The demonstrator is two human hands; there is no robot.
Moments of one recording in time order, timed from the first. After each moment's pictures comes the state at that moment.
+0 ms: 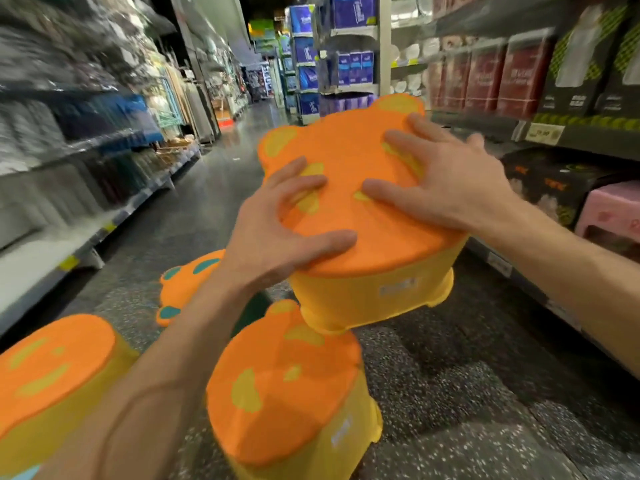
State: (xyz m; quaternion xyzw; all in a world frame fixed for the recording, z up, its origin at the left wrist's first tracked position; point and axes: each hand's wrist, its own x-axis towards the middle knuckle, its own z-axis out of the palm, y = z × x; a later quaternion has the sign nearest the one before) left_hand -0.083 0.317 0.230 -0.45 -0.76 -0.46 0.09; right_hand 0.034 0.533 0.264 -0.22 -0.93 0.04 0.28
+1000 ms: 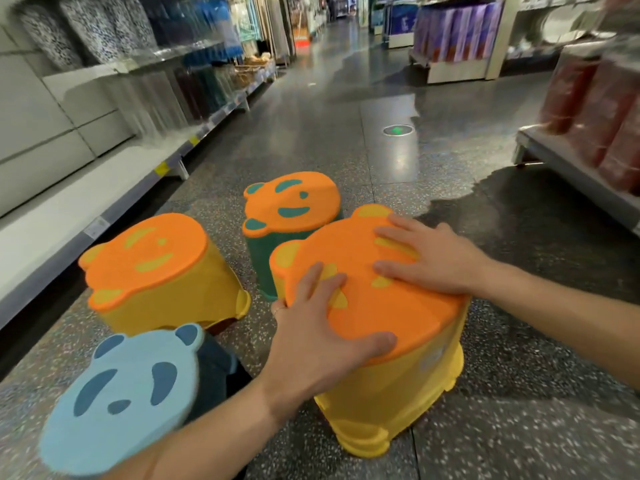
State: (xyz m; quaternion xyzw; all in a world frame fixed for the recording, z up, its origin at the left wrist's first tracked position) left_hand -0.043 0.189 0.053 -0.20 -0.91 -0.35 -0.07; right_hand -0.061 0.432 0.084 -0.06 -0.98 0.16 -0.04
